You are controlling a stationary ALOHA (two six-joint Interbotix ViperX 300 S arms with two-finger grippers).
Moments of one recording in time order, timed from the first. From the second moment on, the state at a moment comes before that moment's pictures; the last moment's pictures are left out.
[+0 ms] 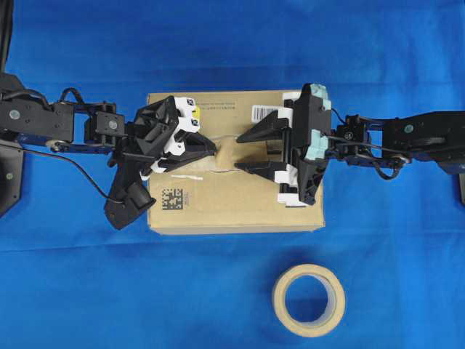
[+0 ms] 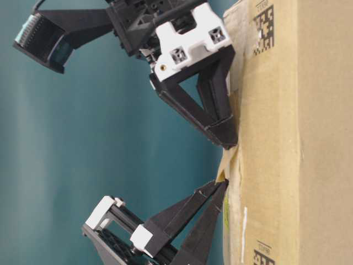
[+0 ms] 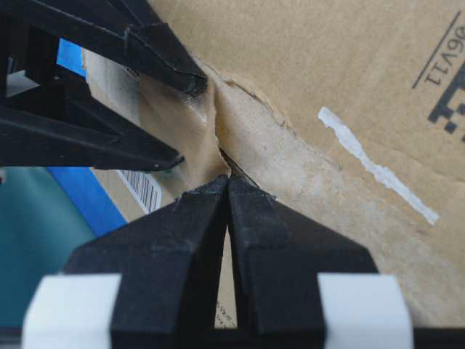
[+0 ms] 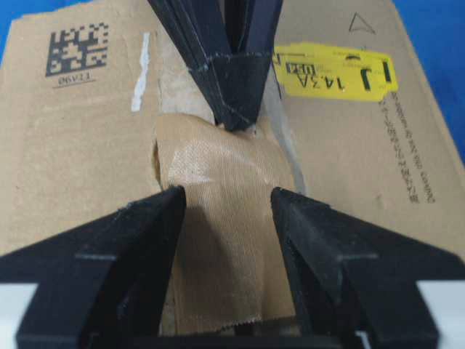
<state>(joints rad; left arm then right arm) 0.04 -0.16 0.78 -0.03 -0.06 1.36 0.00 -0.02 0.74 0.21 -0.34 0.01</state>
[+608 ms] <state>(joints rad) 0.04 -0.15 0.76 -0.03 -0.01 1.40 -0.01 0.00 0.74 0.23 -0.32 0.01</state>
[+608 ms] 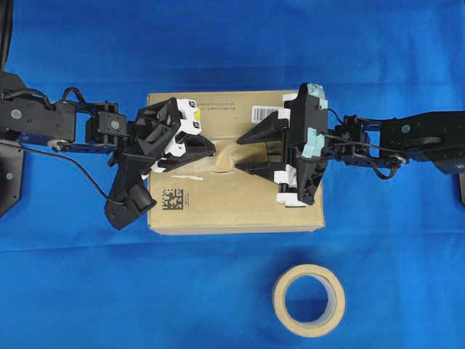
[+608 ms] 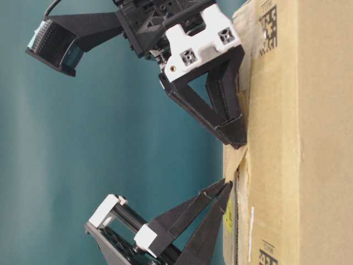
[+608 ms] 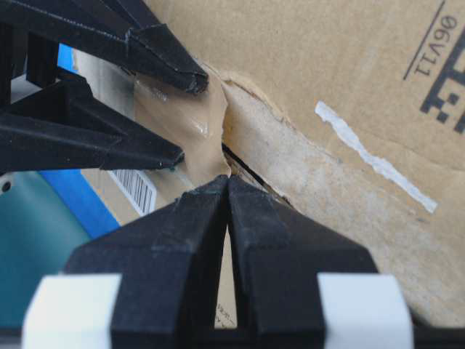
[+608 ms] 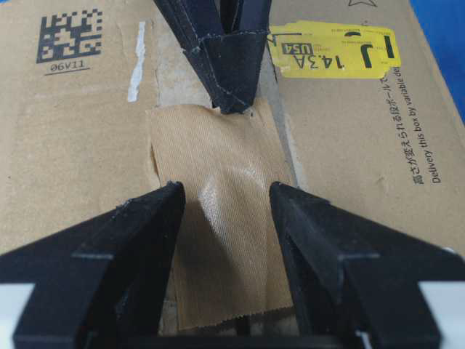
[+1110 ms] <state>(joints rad) 0.06 -0.13 0.69 -0.03 0.07 1.40 -0.01 0.00 0.74 0.23 -0.30 0.01</state>
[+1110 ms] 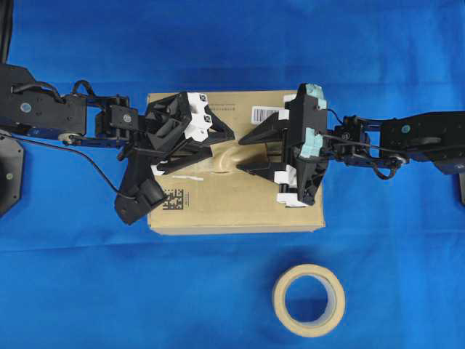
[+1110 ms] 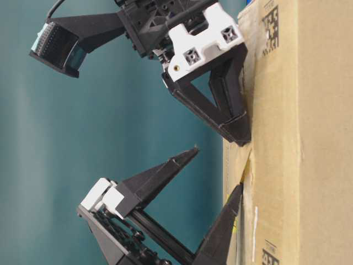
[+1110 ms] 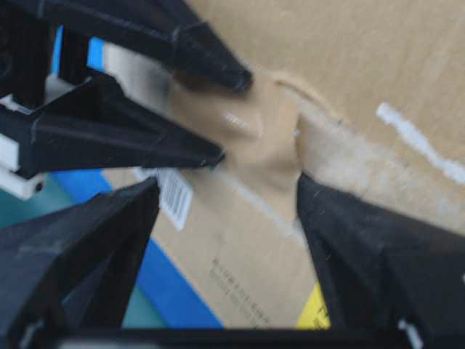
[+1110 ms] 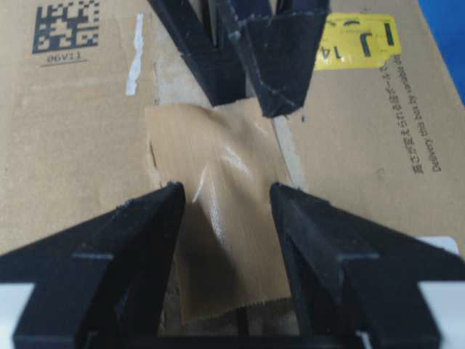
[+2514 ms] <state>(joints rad) 0.09 -0.16 0.64 -0.02 0.25 1.44 -0.01 -0.03 0.75 0.23 -0.28 0.00</state>
